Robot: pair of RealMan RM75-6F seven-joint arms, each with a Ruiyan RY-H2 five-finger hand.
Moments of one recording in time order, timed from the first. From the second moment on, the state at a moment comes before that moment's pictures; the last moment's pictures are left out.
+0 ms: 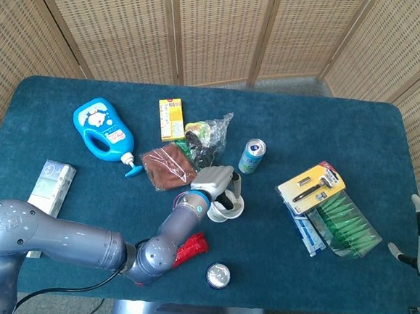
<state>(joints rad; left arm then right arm) -1.51 -1.59 -0.48 -1.66 -0.24 1.01 0.63 0.08 -1.13 0.15 -1.52 -1.34 1.45 -0.03</state>
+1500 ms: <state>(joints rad) -1.45 -1.62 -0.51 -1.65 -0.15 1.05 0.67 0.09 -1.13 0.15 -1.50 -1.33 1.43 -0.03</state>
